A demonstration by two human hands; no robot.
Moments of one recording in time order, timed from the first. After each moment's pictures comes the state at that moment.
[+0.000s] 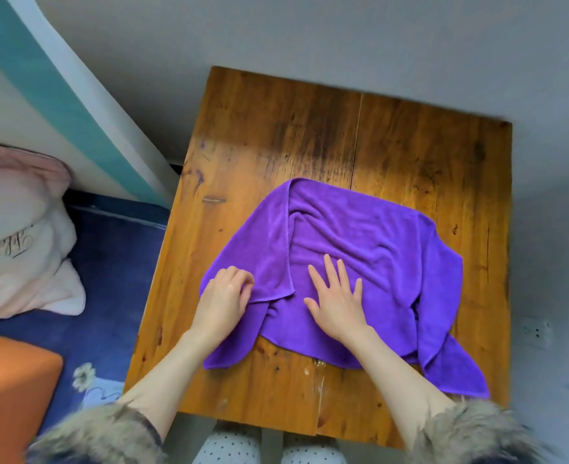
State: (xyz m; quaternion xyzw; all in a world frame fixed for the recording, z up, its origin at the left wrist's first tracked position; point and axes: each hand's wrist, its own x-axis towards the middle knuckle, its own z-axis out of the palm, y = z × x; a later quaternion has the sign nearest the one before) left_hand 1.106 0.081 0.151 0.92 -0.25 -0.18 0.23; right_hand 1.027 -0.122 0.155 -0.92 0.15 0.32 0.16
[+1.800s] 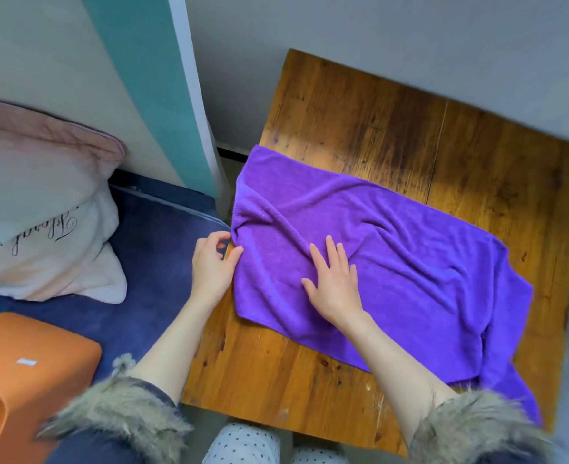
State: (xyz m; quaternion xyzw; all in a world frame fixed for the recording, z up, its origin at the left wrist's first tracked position) left_hand 1.207 0.174 0.128 0.89 0.11 -0.21 0.40; right_hand 1.126 -0.014 0.157 -0.92 0.18 0.29 0.19
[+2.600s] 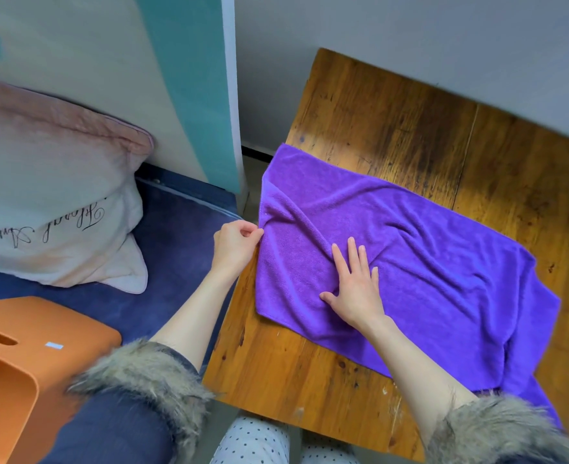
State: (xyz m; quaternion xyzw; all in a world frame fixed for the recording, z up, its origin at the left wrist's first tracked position) left_hand 1.237 0.171 0.142 0.87 0.12 -0.25 0.40; right_hand 1.121 -0.015 0.149 -0.93 0.16 0.31 0.15
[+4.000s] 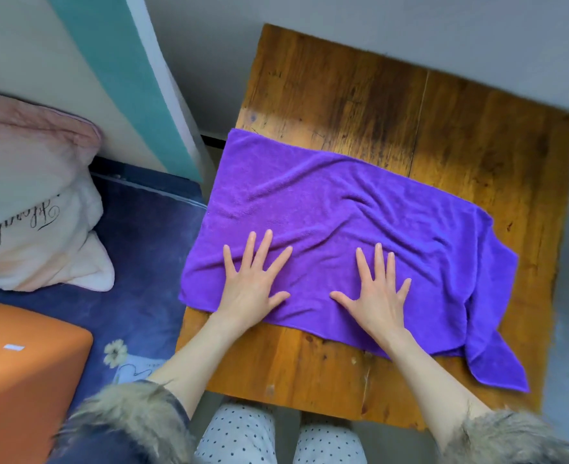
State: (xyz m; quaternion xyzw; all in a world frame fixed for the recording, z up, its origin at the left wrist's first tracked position) left_hand 1.127 0.126 0.134 0.91 -0.31 -0.25 0.07; right_hand 1.035 -0.081 0.148 -0.92 0.26 0.28 0.10
